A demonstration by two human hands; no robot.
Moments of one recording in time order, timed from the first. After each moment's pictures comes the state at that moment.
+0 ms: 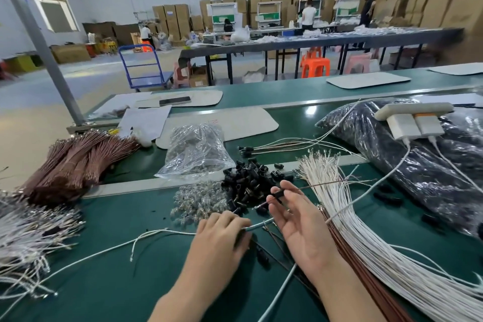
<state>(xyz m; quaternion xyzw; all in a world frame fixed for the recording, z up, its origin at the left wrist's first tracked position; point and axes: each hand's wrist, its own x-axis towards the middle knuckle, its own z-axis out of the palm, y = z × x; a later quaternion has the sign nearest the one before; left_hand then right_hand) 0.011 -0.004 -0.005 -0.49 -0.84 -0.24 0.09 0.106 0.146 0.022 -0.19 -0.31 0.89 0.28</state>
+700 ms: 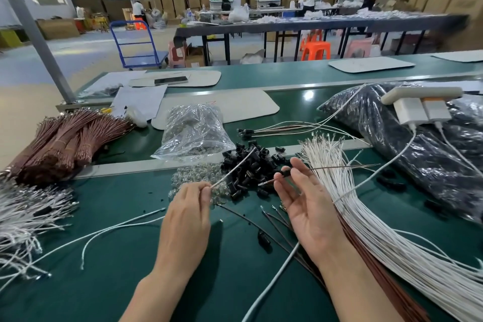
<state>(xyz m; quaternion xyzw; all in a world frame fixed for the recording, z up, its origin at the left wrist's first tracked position) -0.013 -0.022 -0.012 -0.33 -0.84 -0.41 0.11 0.107 0.151 0.015 -0.15 -0.31 0.88 0.32</state>
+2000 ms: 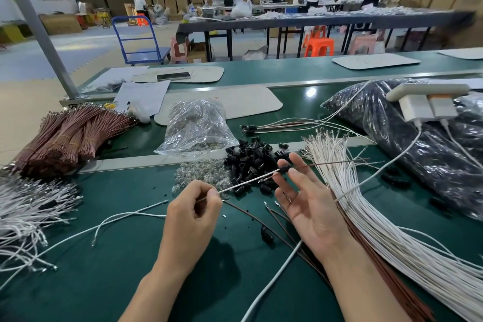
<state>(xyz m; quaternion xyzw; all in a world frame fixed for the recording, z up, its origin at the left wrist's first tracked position) -0.010 -0.027 -0.011 -0.34 -0.75 -0.57 0.06 0.106 0.151 0.014 -0.15 -0.34 0.89 0.26</state>
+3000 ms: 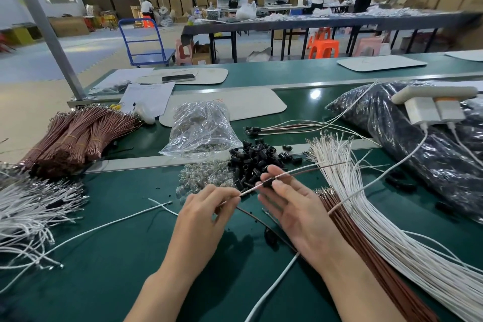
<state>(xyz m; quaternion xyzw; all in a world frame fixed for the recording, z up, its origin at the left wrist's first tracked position) -0.008 -0.027 -0.012 -0.42 -0.79 -0.43 0.11 0.100 0.135 0.011 -0.14 -0.38 0.89 0.20</state>
